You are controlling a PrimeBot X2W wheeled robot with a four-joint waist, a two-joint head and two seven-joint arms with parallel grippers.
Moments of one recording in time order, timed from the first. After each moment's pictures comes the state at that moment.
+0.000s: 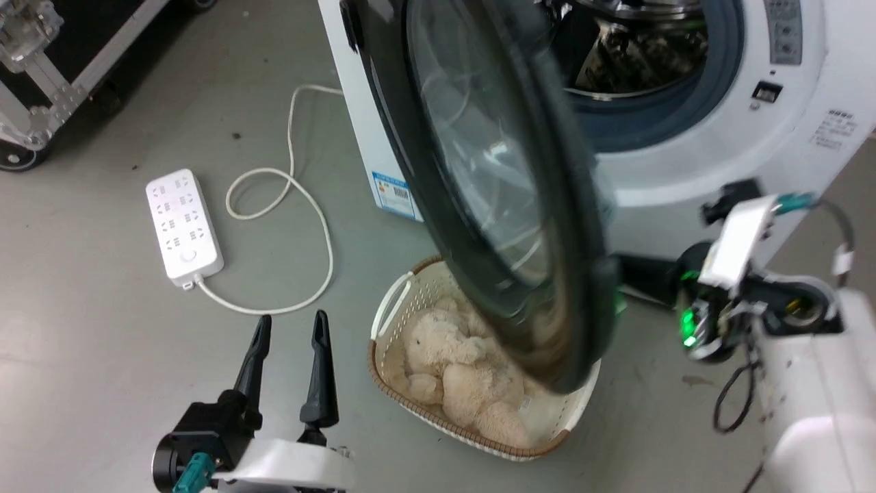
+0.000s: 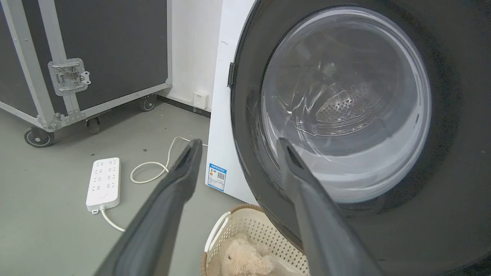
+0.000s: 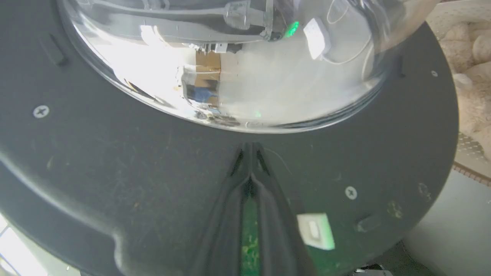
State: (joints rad) left arm -0.02 0.05 -0.15 -0.02 -0.27 0.08 -0.26; right arm -0.71 -0.05 -0.20 0.68 1.20 0.12 1.10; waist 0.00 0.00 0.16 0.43
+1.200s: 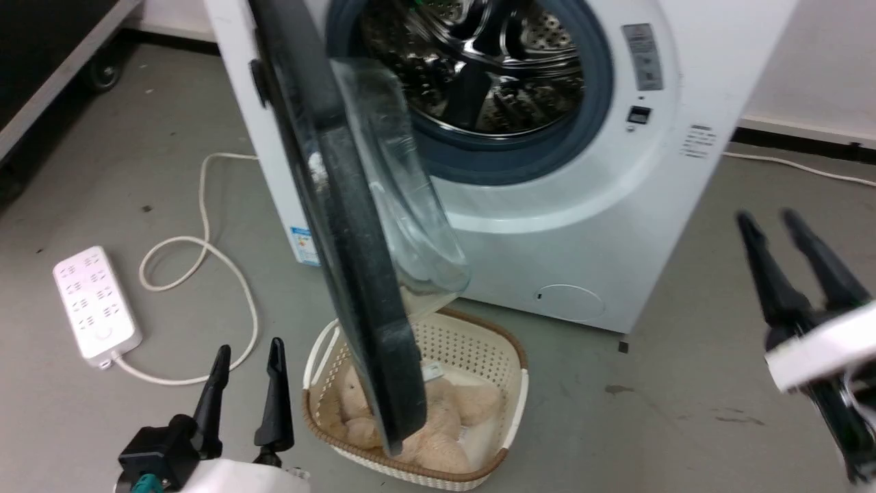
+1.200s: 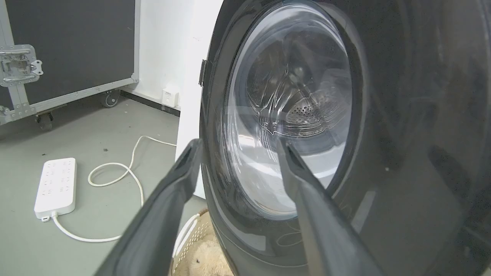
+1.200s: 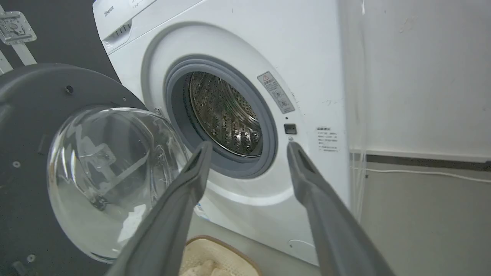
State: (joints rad) left arm 0.04 0.05 -0.02 0.03 -0.32 -0.04 -0.26; right arm -0.29 -0.39 0.11 0.09 0.72 0.13 -0.01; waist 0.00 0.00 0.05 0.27
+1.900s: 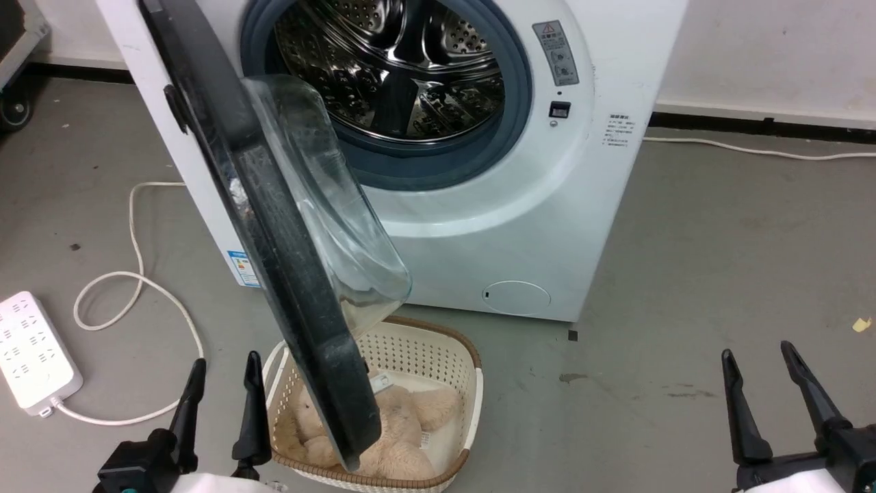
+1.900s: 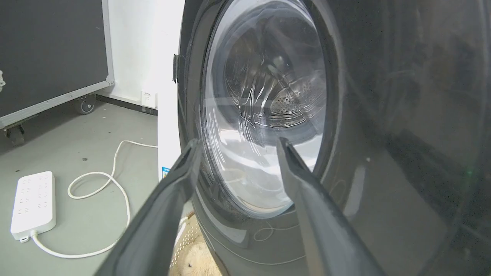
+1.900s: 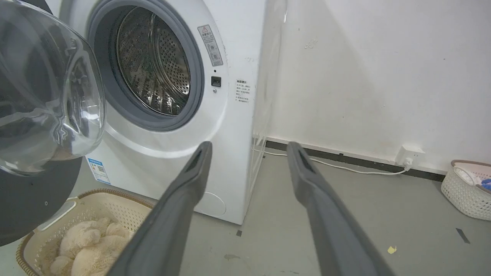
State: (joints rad) left arm 0.07 0.05 0.05 0.02 -0.26 -0.08 -0.26; right arm 0.08 -0.06 -0.15 -0.02 -0.02 0.13 -0.26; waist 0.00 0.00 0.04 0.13
